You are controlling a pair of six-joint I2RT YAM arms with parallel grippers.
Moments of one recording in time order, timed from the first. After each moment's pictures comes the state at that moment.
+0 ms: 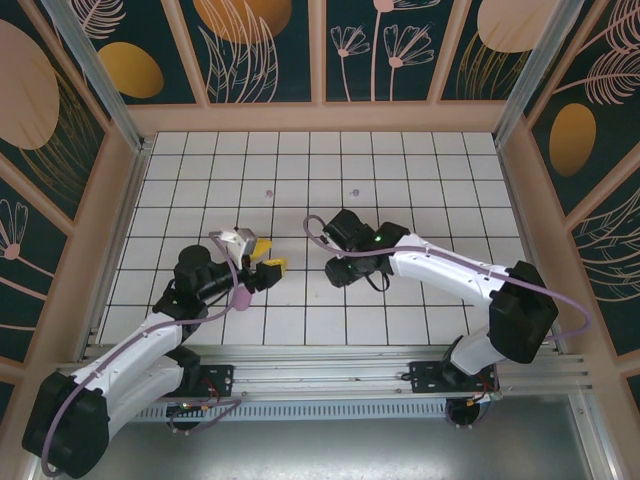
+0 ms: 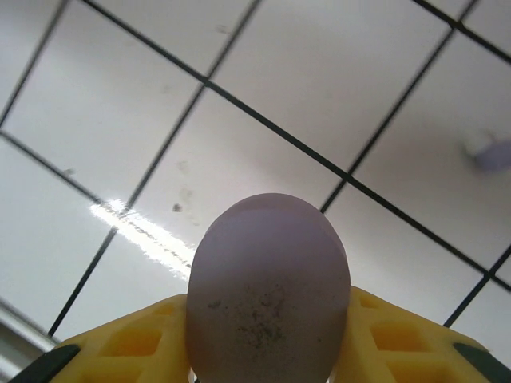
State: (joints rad) left arm -0.45 0.87 0.30 0.39 0.58 -0.18; right arm 0.90 1.49 1.13 -0.80 0.00 0.22
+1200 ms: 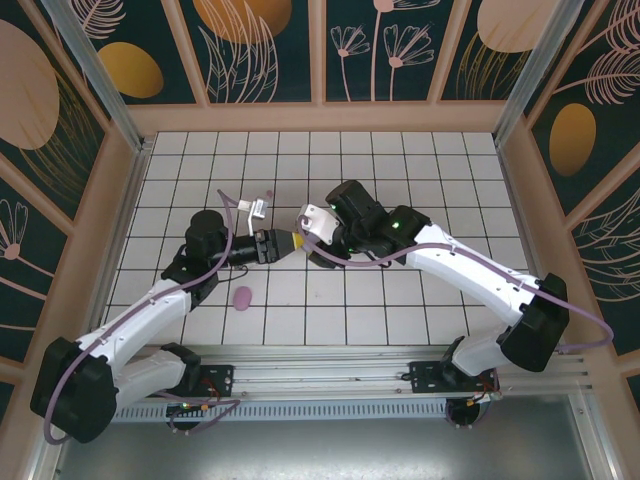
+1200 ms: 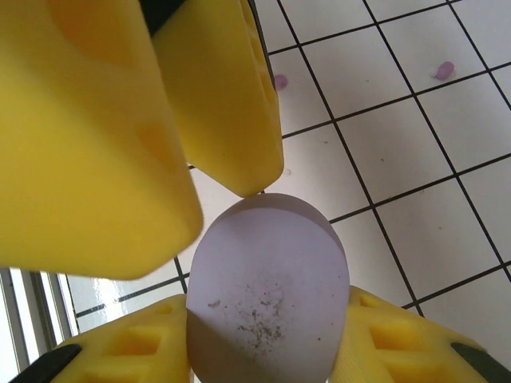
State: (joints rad) left arm -0.48 1.08 0.59 0.30 0.82 -0.91; right arm 0.90 1.42 1.32 -0.75 -0.17 -0.32
